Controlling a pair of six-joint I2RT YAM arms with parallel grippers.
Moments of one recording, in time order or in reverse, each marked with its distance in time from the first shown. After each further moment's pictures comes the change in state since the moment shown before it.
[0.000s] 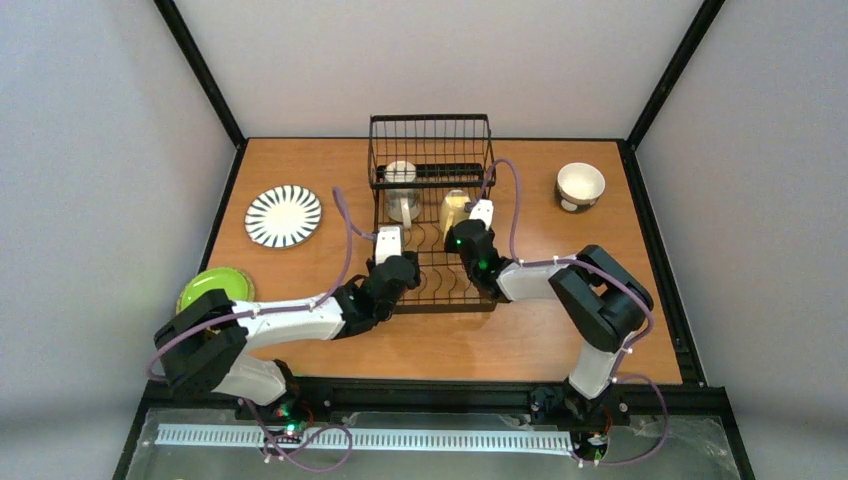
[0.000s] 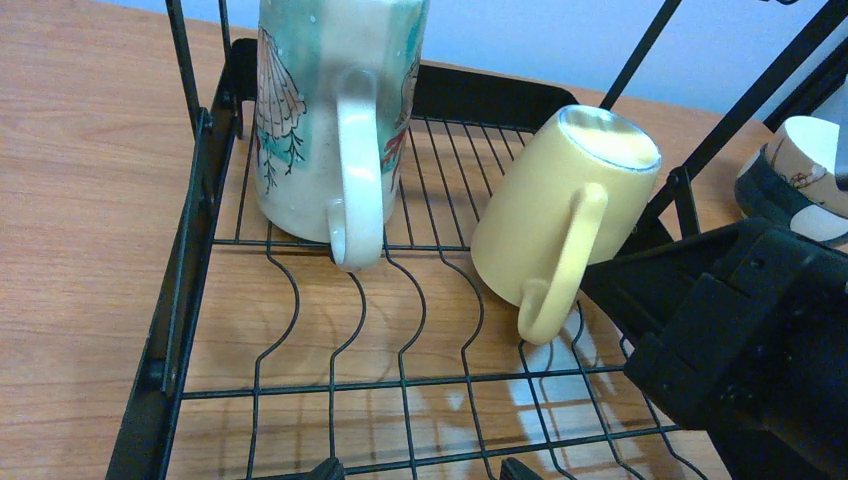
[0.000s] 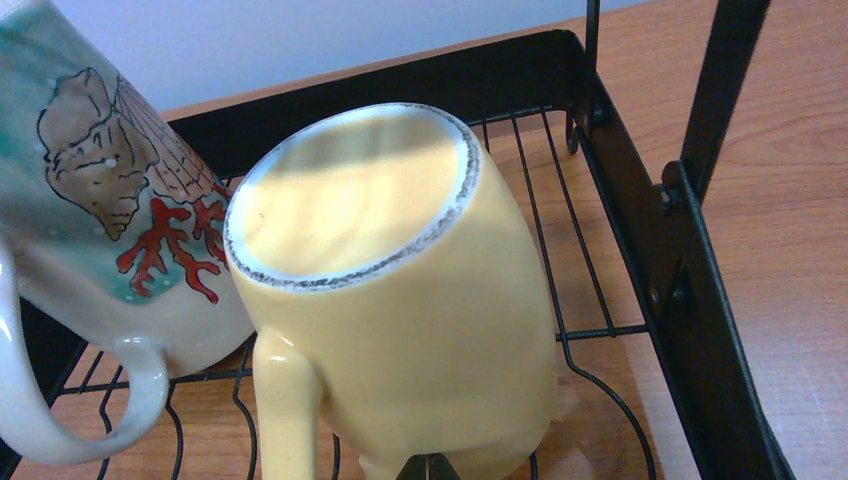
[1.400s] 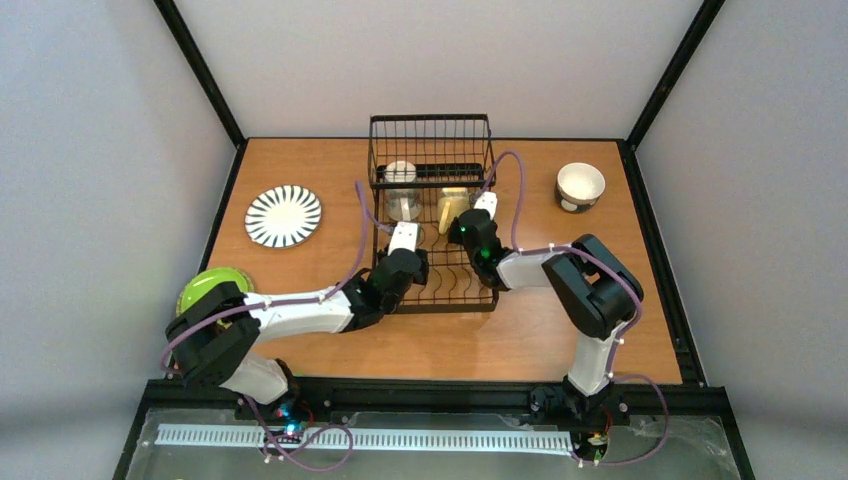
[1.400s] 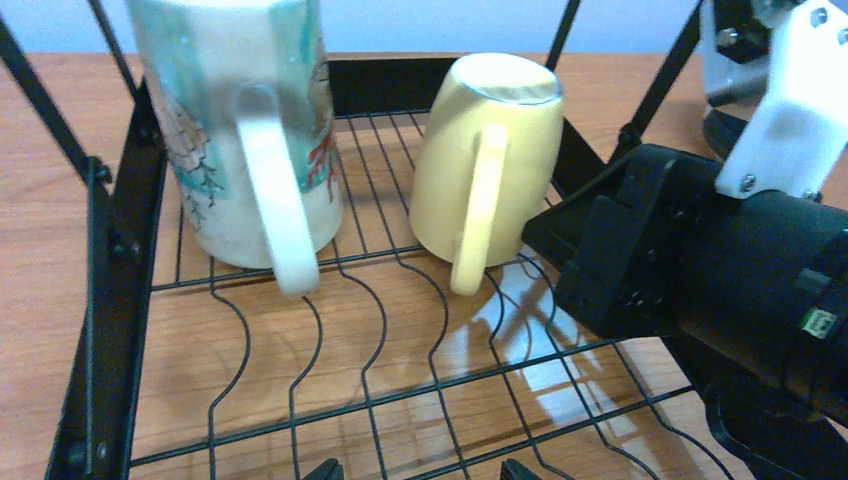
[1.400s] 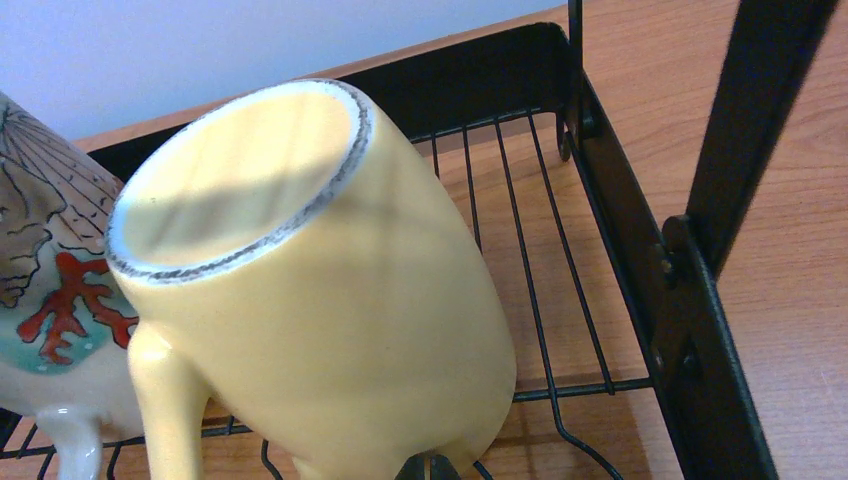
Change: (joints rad) left arm 0.026 0.071 0.053 0.034 0.093 0.167; right arm -0.082 0.090 0.073 0.009 -0.081 0.013
